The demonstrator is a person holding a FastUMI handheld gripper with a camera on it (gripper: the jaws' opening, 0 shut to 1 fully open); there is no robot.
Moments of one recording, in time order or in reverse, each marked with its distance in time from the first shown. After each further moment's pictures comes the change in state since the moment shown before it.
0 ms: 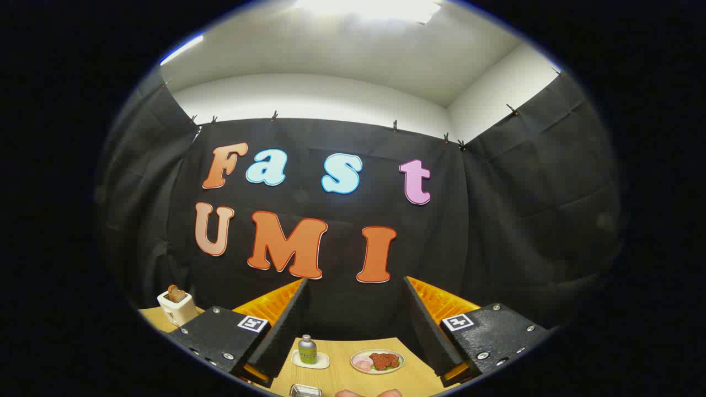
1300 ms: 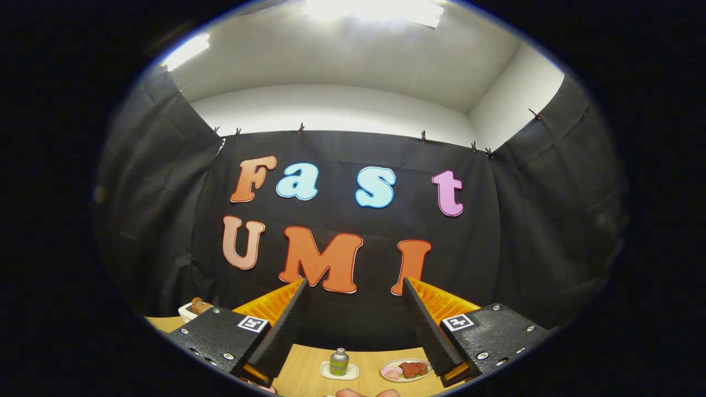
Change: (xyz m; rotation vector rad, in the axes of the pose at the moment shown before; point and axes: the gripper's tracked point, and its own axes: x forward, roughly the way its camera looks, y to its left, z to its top) arm 0.009 0.089 0.017 0.021 -0.048 0.148
